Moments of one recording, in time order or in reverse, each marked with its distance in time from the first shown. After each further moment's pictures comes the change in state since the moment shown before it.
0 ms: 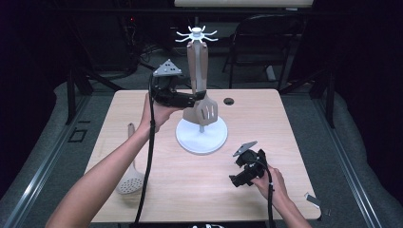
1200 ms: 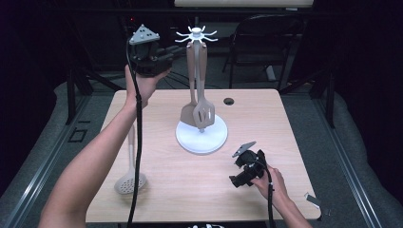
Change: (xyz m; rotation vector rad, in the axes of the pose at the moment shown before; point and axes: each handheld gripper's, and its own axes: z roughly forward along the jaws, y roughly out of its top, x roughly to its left) left arm 0.032 0.056 -0.037 -0.131 0.212 -0.001; right arm 0.000 -0.001 0.004 0.003 0.006 -0.009
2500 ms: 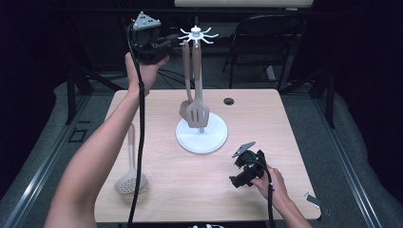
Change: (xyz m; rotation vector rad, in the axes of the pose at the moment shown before) left arm 0.011 0.017 0.011 -0.004 0.078 -0.012; right arm 0.000 0.001 -0.001 0.024 -0.007 -0.024
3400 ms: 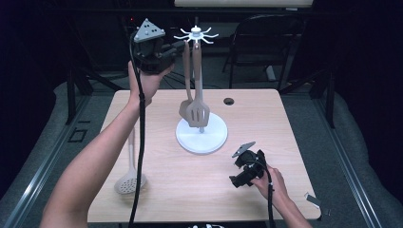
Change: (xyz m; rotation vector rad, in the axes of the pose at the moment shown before) left arm -0.026 -0.004 -0.016 -0.031 -0.070 0.057; right arm 0.000 0.000 -0.001 0.004 -0.004 0.004
